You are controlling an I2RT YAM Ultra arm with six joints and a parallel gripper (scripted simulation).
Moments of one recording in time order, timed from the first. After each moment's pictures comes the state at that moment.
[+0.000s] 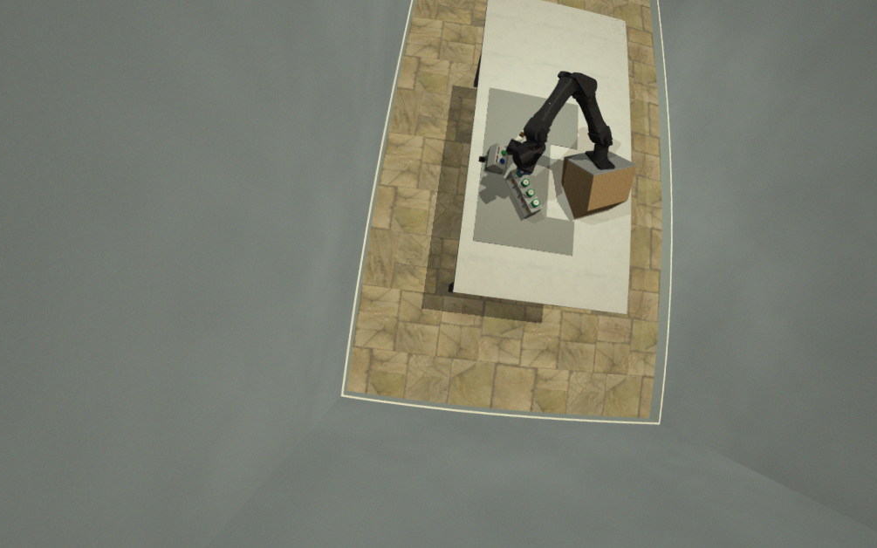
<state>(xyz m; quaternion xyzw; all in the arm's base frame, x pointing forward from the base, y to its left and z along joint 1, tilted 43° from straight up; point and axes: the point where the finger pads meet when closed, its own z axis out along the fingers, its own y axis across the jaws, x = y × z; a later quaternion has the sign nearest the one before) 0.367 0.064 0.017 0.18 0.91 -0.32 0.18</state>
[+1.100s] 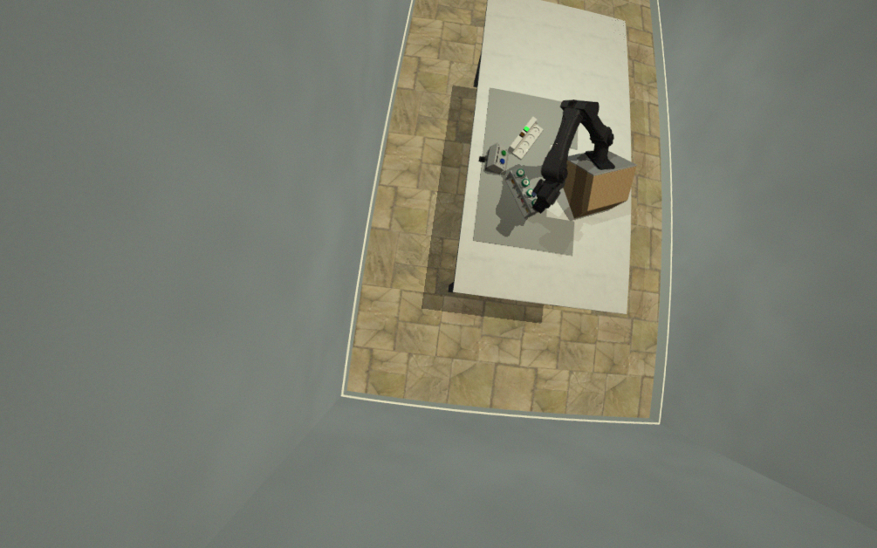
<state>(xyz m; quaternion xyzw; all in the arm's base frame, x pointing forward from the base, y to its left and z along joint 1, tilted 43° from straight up) 0.310 0.163 -0.082 -0.45 0.81 -0.37 -0.08</state>
